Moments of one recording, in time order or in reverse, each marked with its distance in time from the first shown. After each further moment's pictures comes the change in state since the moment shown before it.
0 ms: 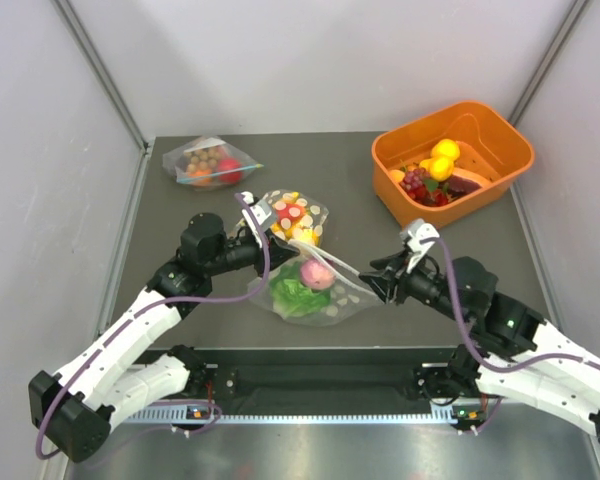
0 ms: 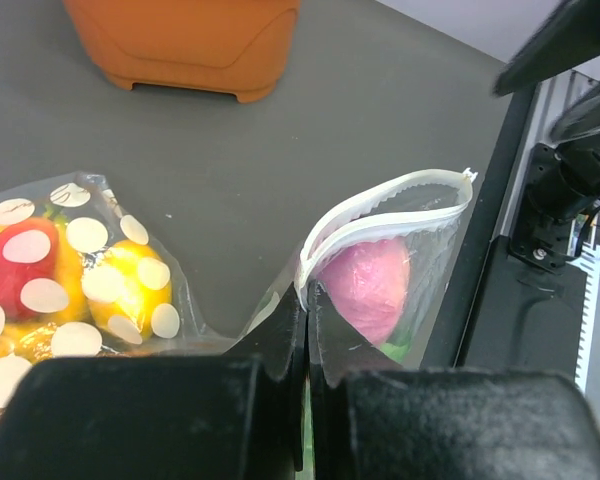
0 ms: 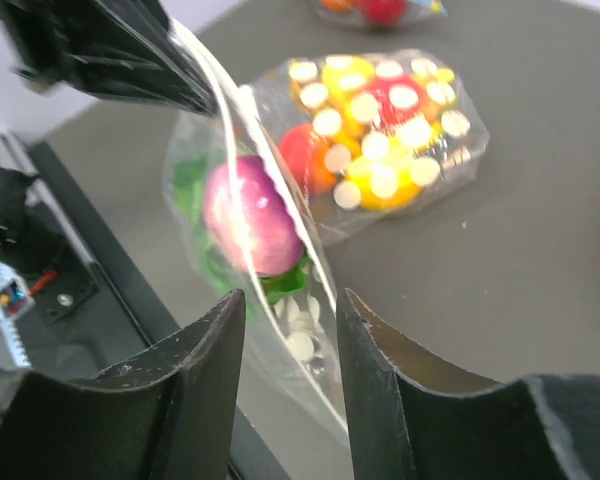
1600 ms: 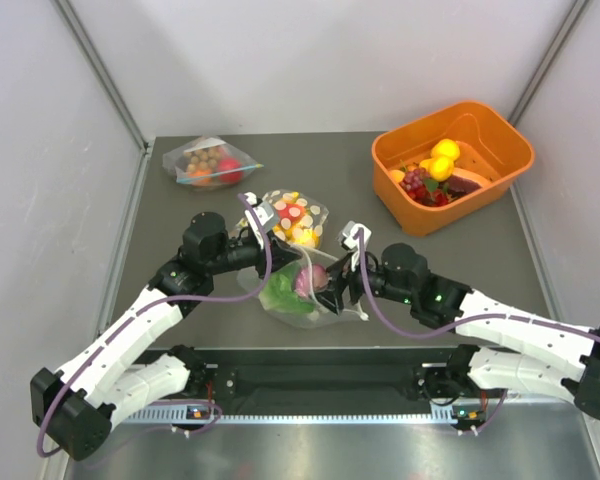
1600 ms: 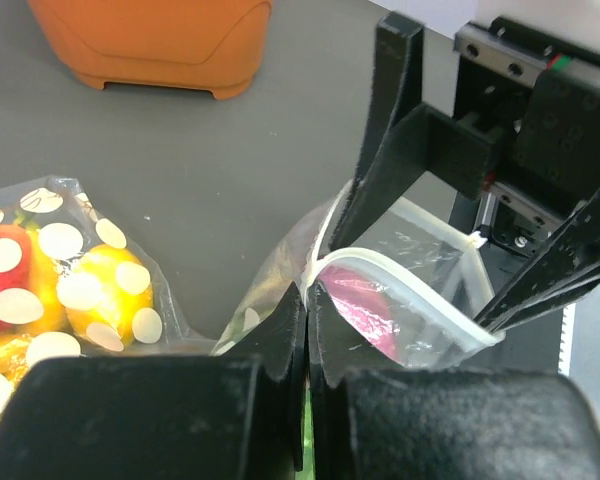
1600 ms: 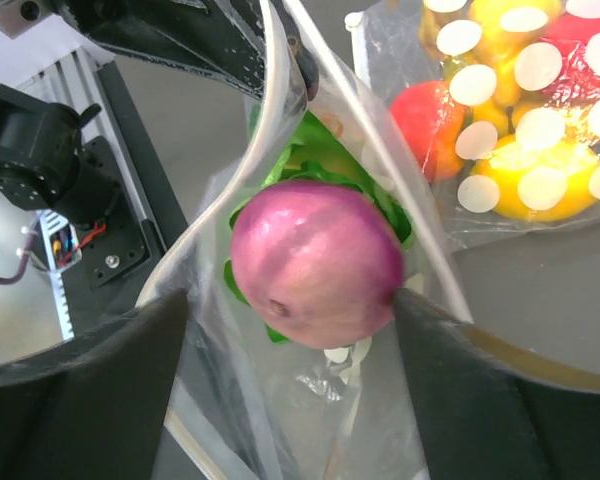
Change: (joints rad) left arm 0.000 0.015 0.000 0.005 0.056 0.004; right arm 0.006 0.433 -0.045 0.345 -0.246 0.028
